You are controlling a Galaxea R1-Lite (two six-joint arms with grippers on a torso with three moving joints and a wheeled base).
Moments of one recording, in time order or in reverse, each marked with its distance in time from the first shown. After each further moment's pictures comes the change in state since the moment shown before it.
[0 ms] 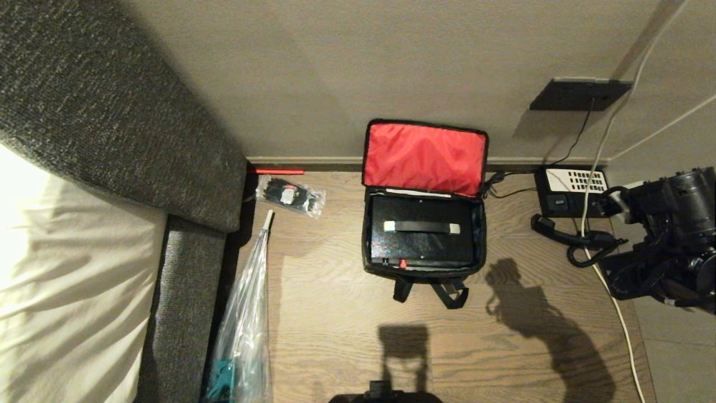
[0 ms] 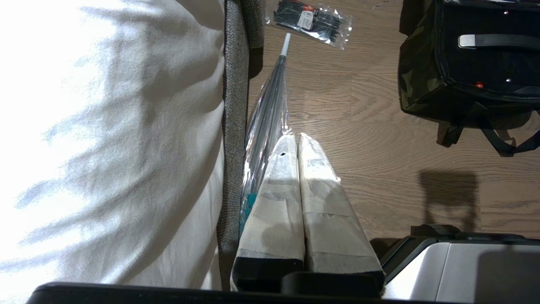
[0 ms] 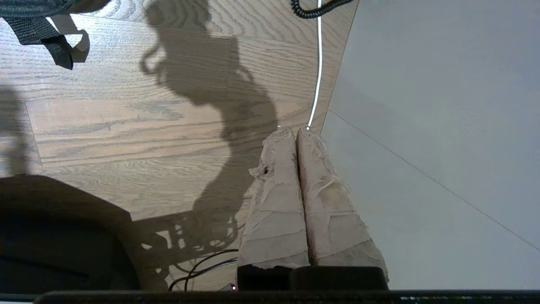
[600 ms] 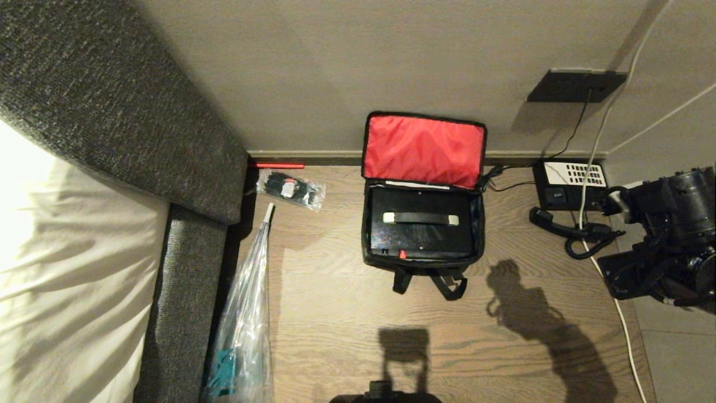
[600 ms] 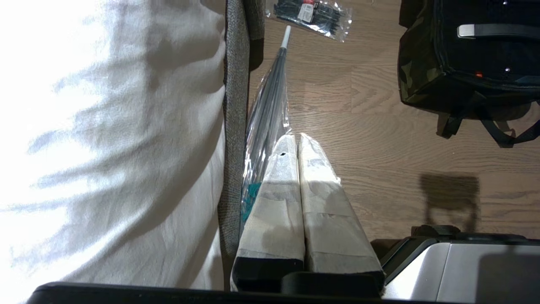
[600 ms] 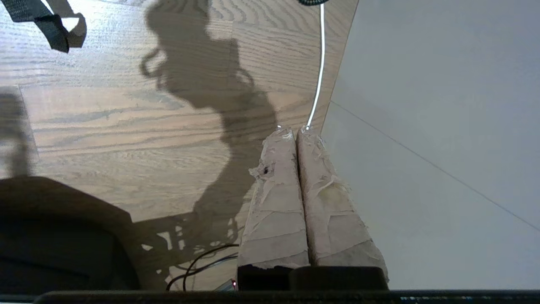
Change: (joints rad) left arm 0.001 0.000 0.000 0.000 0.000 0.002; right arm 0.000 -0.002 0.000 -0.002 -0.001 0.000
